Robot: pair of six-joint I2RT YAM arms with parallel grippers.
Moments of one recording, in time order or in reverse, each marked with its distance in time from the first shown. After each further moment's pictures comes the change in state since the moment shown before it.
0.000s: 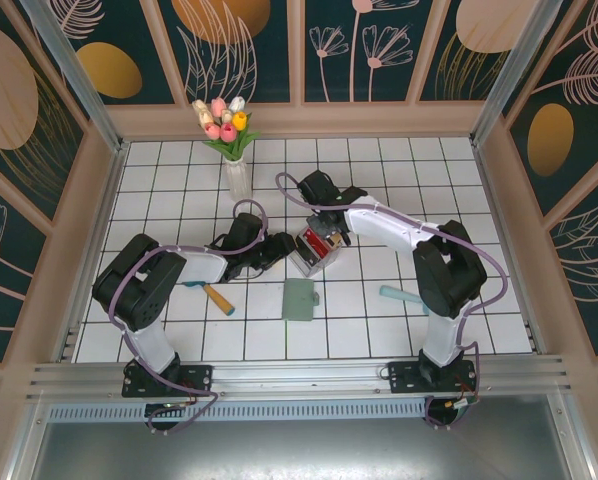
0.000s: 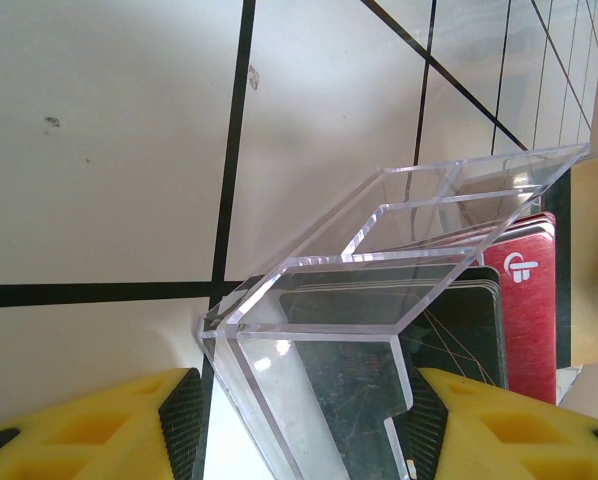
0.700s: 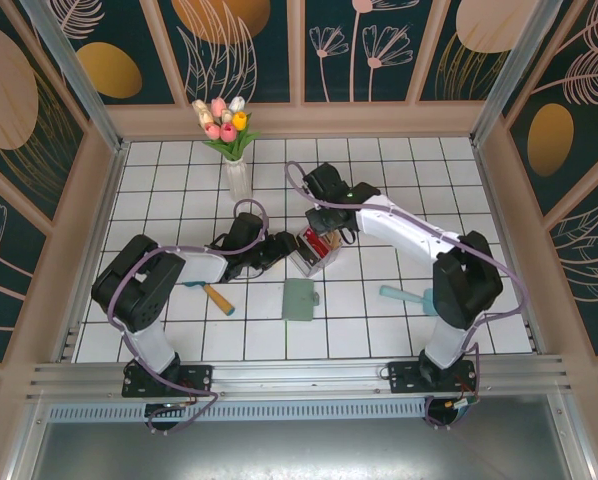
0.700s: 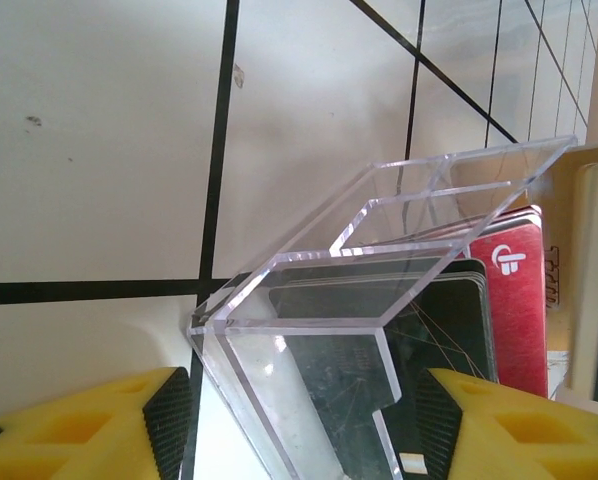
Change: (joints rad) left arm -0.003 -0.018 0.003 -0.015 -0.008 0.012; right arm 0.002 -0.114 0.005 -0.028 -0.148 0.124
